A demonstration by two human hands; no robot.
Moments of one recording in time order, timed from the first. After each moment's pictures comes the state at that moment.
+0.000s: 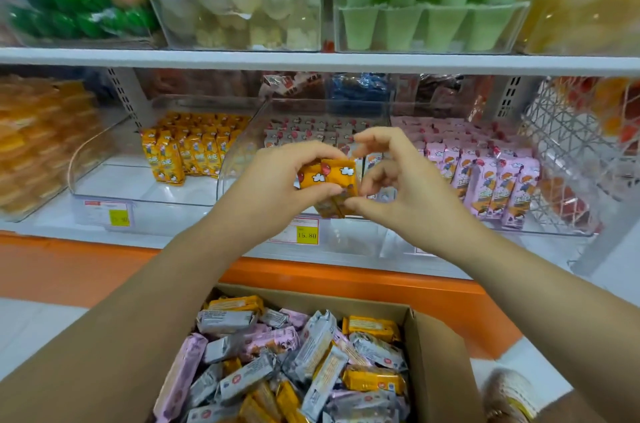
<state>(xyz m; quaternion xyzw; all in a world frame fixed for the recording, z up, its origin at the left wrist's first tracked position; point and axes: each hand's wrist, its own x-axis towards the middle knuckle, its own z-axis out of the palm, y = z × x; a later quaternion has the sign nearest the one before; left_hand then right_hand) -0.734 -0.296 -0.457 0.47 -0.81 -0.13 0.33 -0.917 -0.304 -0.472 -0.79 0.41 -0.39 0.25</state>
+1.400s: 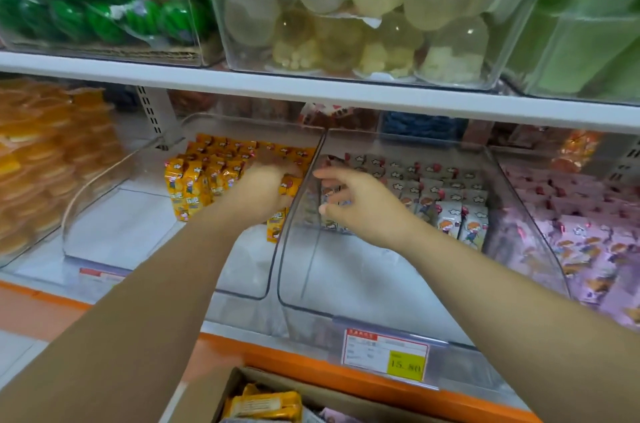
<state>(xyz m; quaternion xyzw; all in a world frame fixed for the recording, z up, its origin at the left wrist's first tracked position) -0.579 -0.513 -0.541 0.64 -0.75 -0.06 0.16 -0.771 -0.484 -0.515 -0.80 0.44 -0.26 0.32</state>
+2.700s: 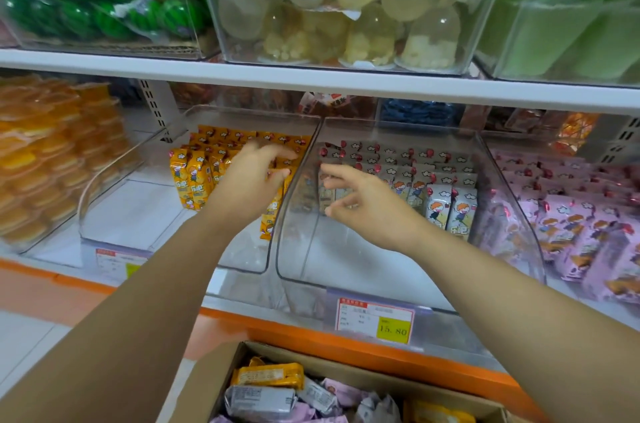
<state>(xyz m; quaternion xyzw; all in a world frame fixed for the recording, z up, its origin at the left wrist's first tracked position) -0.596 -0.457 -0.516 0.63 -0.71 -0.04 0.31 -0.790 -0.453 -0.515 -0.78 0.44 -0.25 0.36</state>
